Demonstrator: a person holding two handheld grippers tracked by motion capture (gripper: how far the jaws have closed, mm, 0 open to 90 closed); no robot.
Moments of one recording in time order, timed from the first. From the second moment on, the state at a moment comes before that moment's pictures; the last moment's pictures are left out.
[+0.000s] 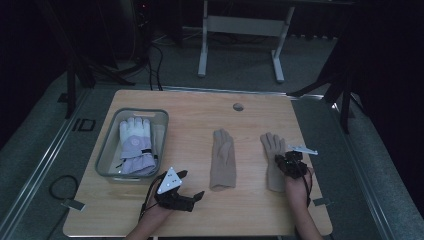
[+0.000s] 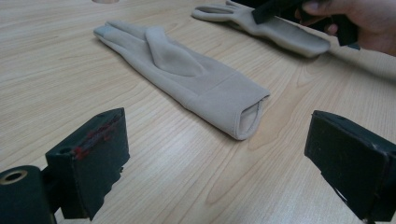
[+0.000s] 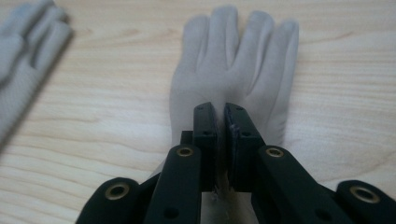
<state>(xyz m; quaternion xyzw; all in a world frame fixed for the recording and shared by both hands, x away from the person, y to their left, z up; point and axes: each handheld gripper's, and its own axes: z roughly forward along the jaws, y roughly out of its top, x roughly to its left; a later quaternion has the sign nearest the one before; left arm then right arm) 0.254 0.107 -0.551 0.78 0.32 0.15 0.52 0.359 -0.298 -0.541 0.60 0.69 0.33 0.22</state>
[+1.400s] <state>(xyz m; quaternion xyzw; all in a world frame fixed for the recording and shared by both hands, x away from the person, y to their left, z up) 0.255 0.108 -0.551 0.78 0.32 0.15 0.52 0.352 -0.308 -0.529 0.53 0.74 0.35 0.25</state>
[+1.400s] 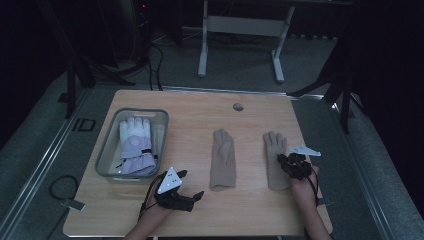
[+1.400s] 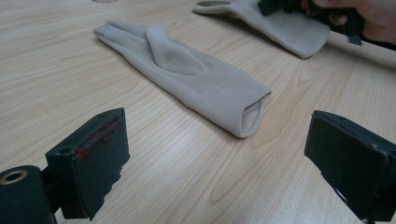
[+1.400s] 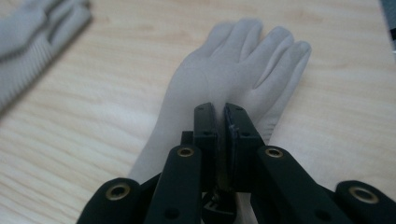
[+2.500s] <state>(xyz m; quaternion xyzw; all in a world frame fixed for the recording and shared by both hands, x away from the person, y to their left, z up) 0.255 0.111 -0.548 0.78 0.32 0.15 0.52 0.359 -0.185 -0.464 0.49 0.73 0.42 0.23</state>
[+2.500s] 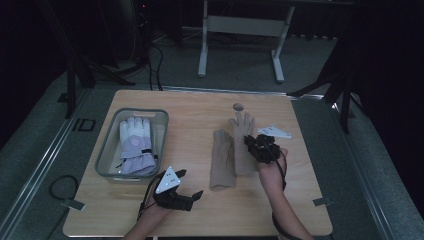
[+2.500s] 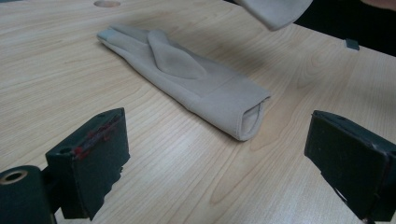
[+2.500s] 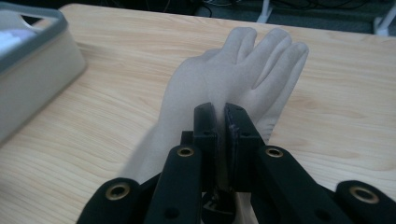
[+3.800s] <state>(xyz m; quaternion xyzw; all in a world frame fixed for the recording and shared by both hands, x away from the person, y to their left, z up) 0.254 0.108 -0.547 0.78 0.32 0.13 0.53 0.358 -0.130 -0.542 0.52 0.74 0.39 0.17</state>
